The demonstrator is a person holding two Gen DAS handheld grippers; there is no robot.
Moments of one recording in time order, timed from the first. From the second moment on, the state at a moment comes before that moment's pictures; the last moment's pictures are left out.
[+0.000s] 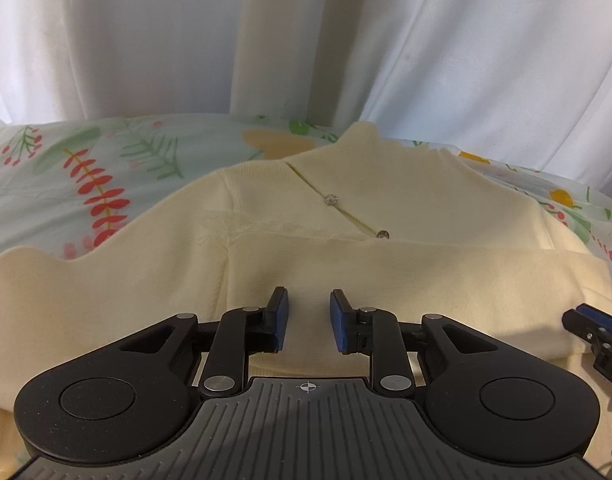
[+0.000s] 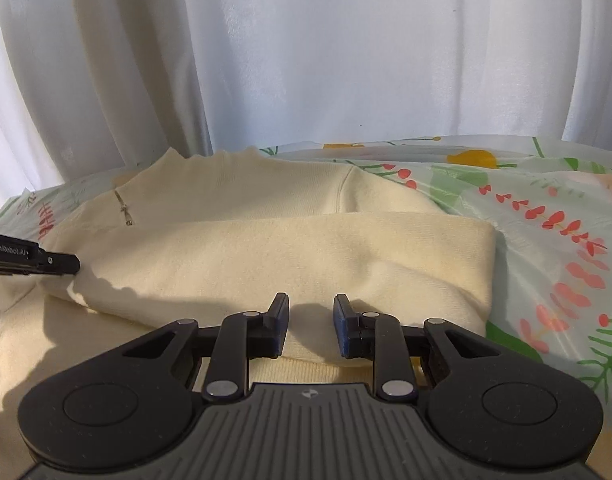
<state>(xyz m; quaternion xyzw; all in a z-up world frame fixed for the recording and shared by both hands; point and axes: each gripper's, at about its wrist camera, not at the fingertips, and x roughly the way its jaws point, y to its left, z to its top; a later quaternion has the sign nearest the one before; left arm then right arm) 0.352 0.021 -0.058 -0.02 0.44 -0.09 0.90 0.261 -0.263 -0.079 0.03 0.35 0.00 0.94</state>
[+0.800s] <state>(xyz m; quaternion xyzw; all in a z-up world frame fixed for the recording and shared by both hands) 0.298 0.083 -0.044 -0.17 0.43 -0.05 0.88 0.246 -0.242 -0.074 0.02 0.36 0.00 0.93</state>
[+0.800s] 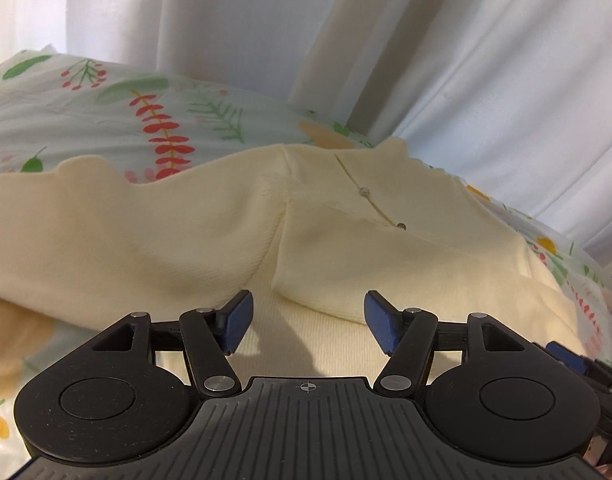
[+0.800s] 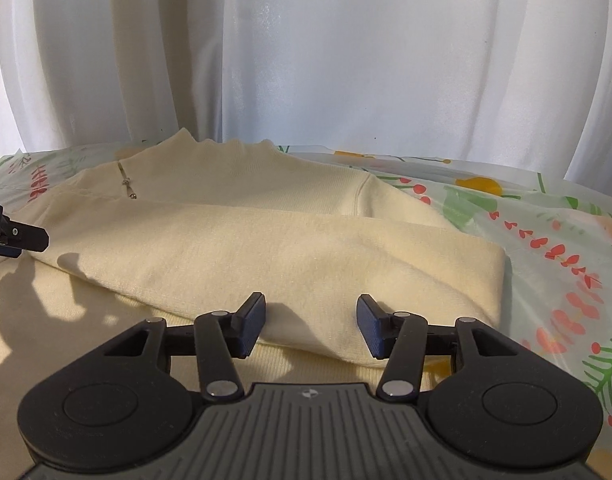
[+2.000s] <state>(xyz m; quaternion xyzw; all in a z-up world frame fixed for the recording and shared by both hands) 0.193 0.449 -0.095 -0.58 0.18 0.30 0.73 0.186 -0.214 -0.044 0.09 0.36 0.03 0.93</state>
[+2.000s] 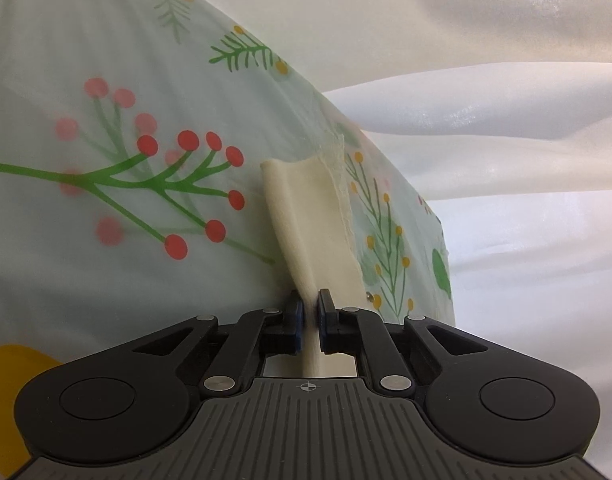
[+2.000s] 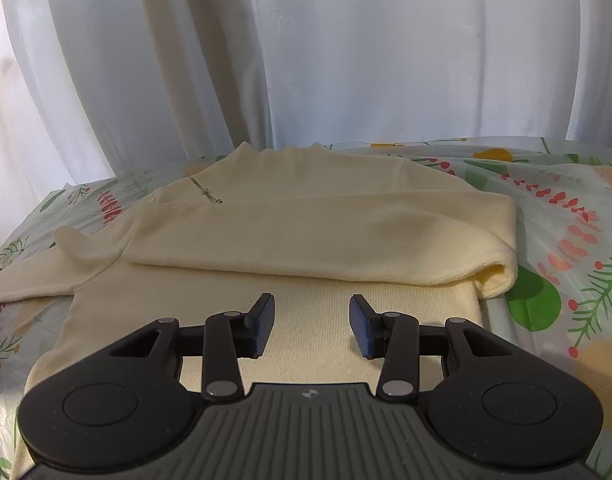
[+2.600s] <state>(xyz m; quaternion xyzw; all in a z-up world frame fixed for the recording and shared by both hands) 0.271 0.160 0.031 -0.24 0.21 -0.05 0.95 0.167 -0.228 -0.034 0.12 0.31 0.03 0.94</state>
